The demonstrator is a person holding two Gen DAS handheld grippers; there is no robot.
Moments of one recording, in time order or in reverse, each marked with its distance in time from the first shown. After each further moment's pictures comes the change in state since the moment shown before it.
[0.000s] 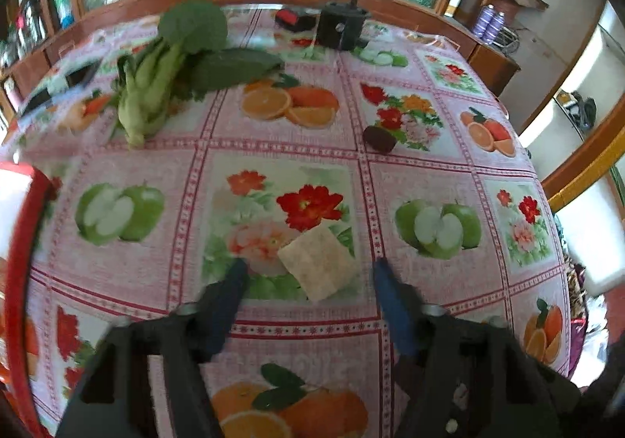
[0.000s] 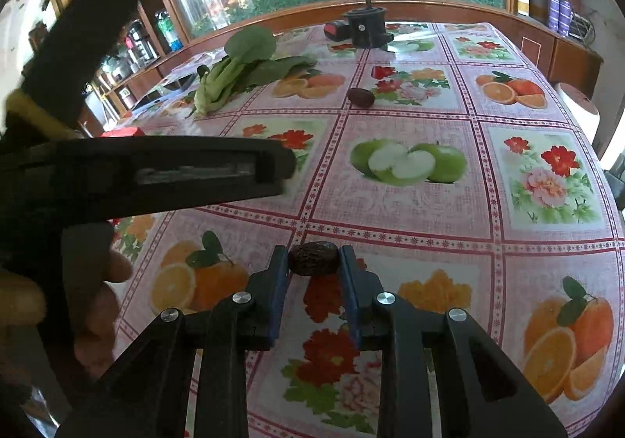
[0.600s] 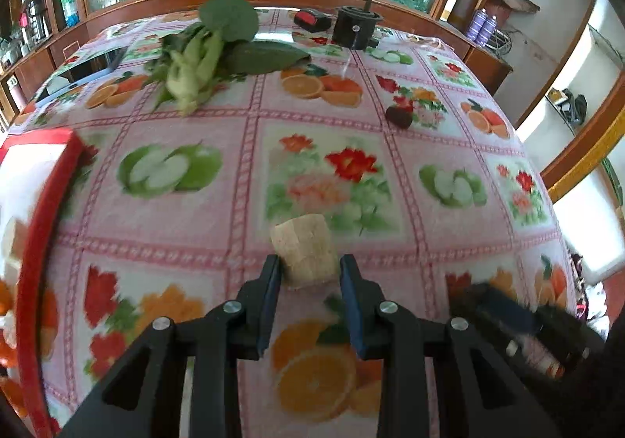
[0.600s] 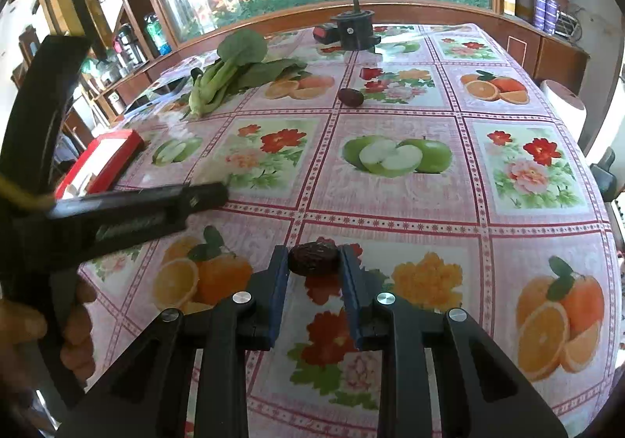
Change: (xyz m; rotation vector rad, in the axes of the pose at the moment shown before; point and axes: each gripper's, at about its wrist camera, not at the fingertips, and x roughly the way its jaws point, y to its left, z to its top) left arm -0.030 0.037 -0.040 0.039 -0.041 -0.013; right arm -0.015 0.010 -0.009 0.015 -0.010 -0.060
